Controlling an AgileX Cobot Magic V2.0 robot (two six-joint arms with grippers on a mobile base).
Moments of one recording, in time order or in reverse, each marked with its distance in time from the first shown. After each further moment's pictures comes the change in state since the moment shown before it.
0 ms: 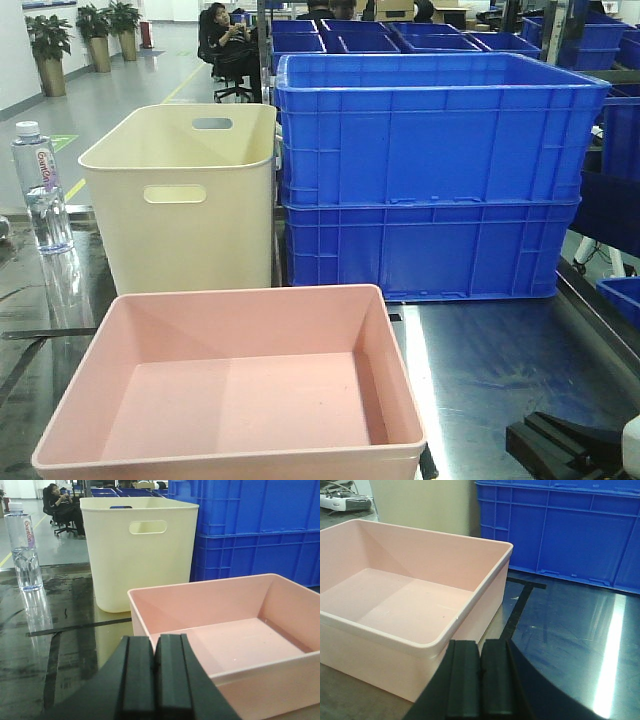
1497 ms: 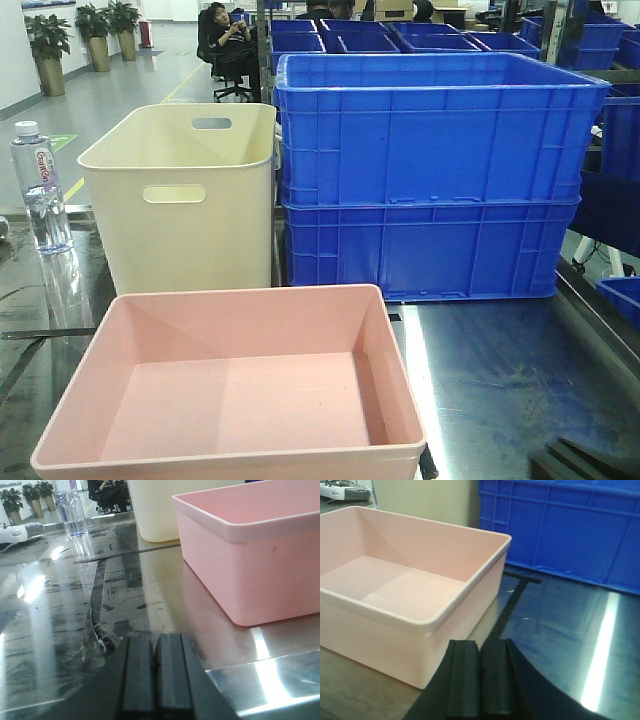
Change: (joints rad) left arm 0.113 -0.299 0.431 0.139 -0.080 -0.001; right arm -0.029 -0.115 0.094 -0.015 -0.006 -0.047
